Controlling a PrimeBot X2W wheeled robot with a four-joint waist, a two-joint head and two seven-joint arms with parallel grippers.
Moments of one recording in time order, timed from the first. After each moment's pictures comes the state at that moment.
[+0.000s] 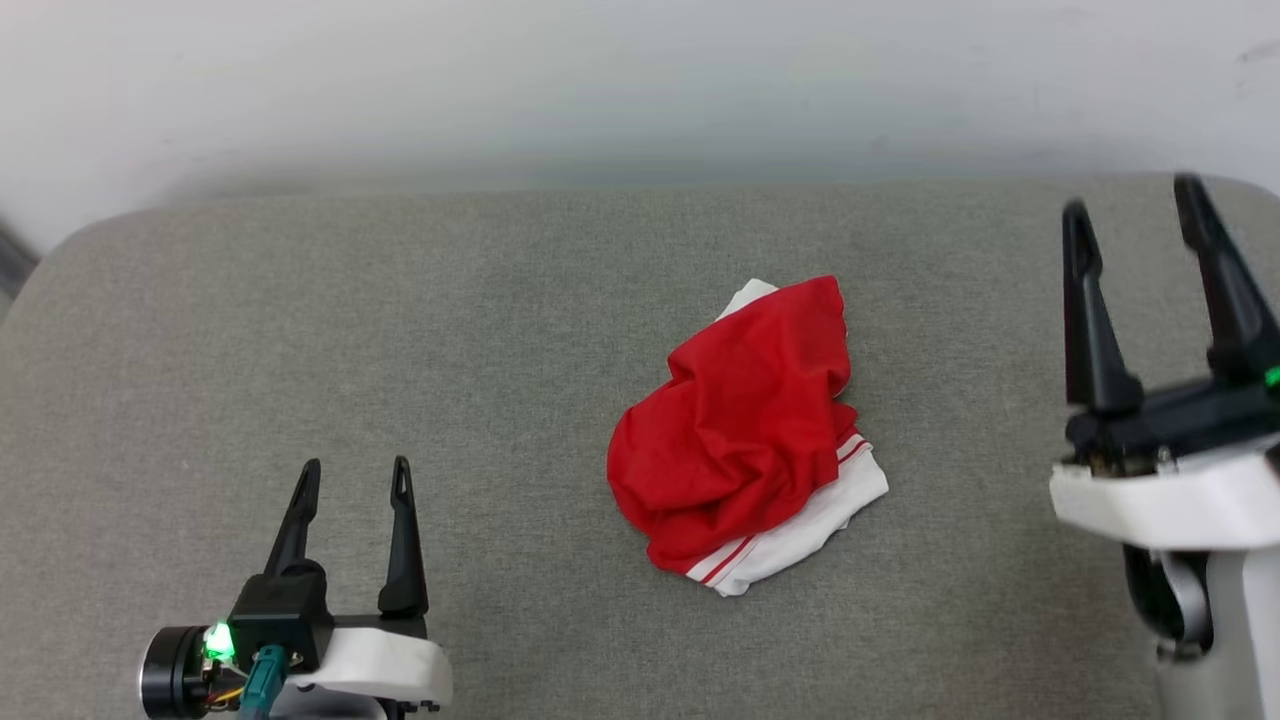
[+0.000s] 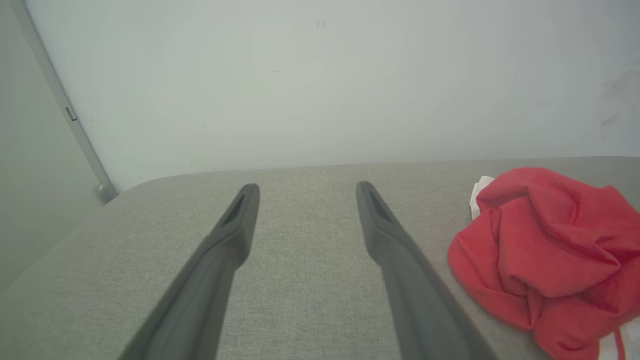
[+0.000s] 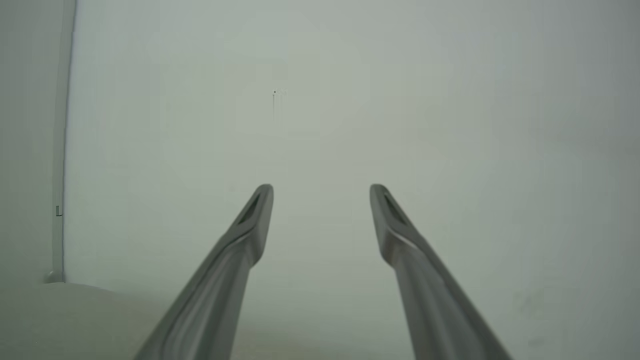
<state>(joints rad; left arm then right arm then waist) 0.01 0.06 -0.02 0.02 -0.05 0.05 -0.26 -0.26 -0.16 0.04 -0.14 0.11 0.13 -0.26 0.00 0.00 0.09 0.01</state>
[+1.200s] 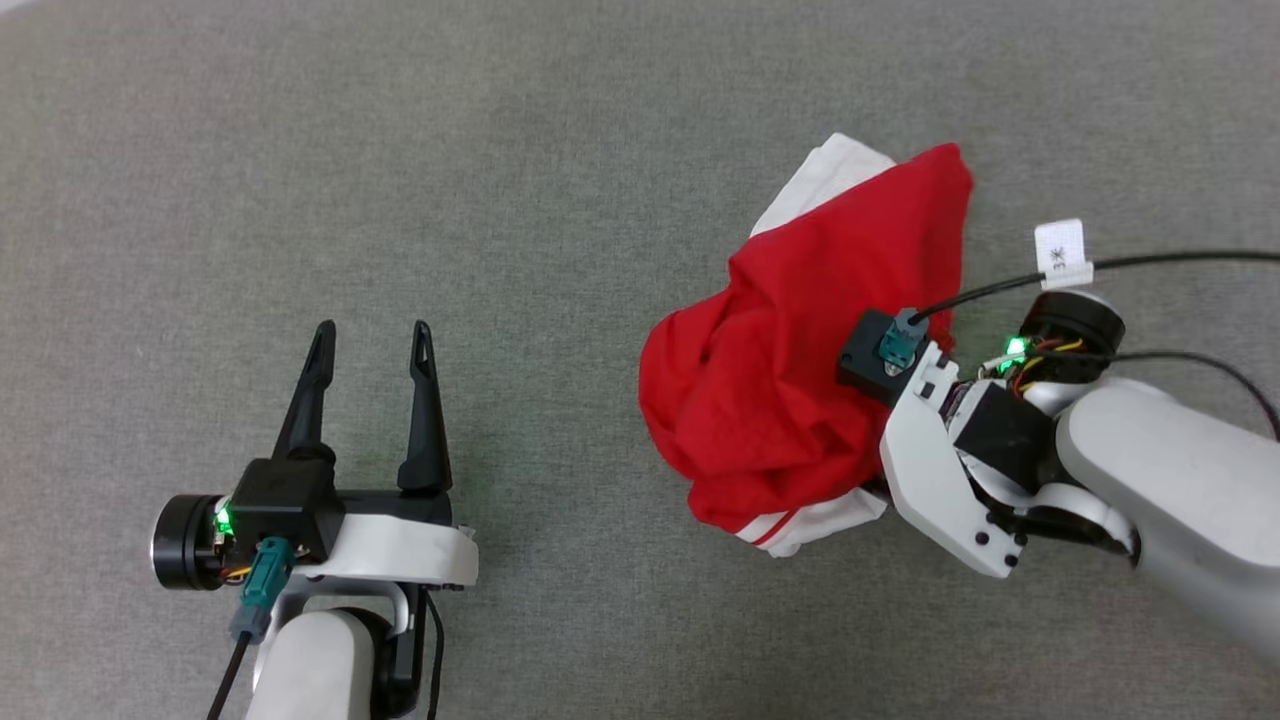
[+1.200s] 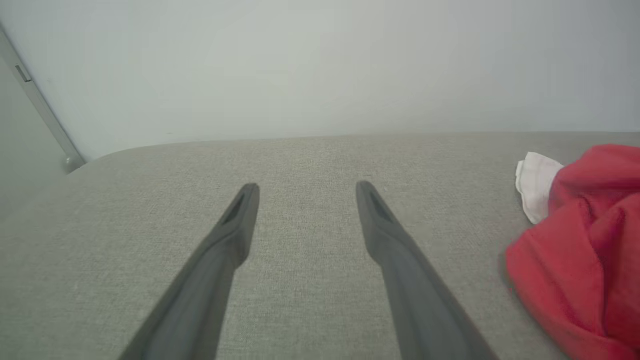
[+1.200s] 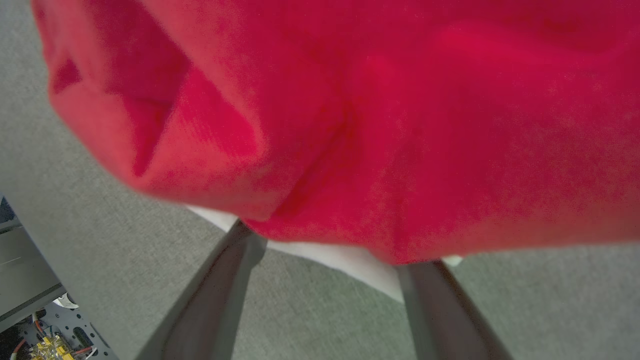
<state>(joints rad) -0.18 0.05 -0.06 0.02 -0.07 0.04 -0.26 -0.99 -0.65 1.24 0.16 0.83 0.13 0.72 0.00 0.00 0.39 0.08</state>
